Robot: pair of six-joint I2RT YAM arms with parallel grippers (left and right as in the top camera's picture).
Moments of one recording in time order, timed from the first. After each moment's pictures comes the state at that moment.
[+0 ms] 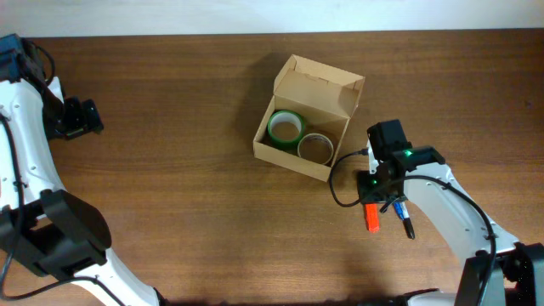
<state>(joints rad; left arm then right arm) 0.40 1.99 2.03 -1.49 -0.09 -0.05 0.18 1.52 0.93 -0.86 0.02 0.15</state>
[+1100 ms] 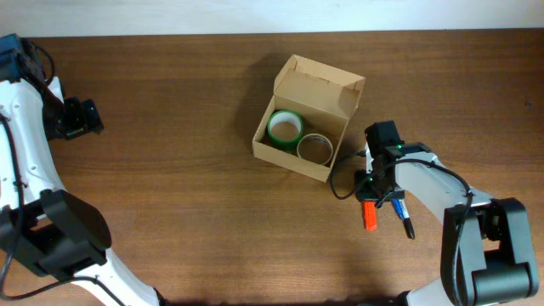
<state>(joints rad) 0.40 1.99 2.03 -1.49 -0.09 -0.05 0.13 1.71 0.92 -0.73 -0.01 0.16</state>
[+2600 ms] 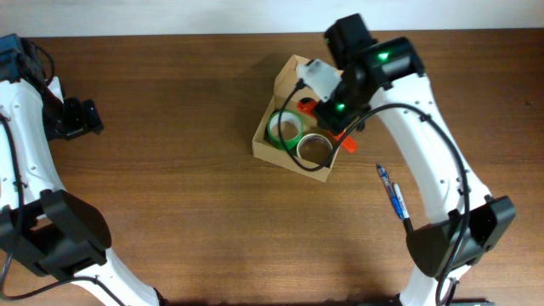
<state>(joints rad) 0.40 1.99 2.03 -1.49 -0.09 -0.05 0.38 1.92 2.04 -1.43 -0.11 -0.43</state>
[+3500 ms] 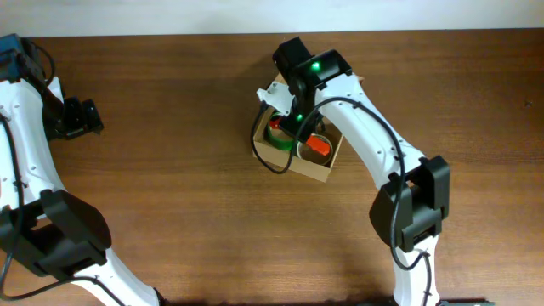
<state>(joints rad) 0.40 1.99 2.03 -1.49 -0.09 -0.05 0.48 2.16 2.05 -1.32 -0.05 -0.50</state>
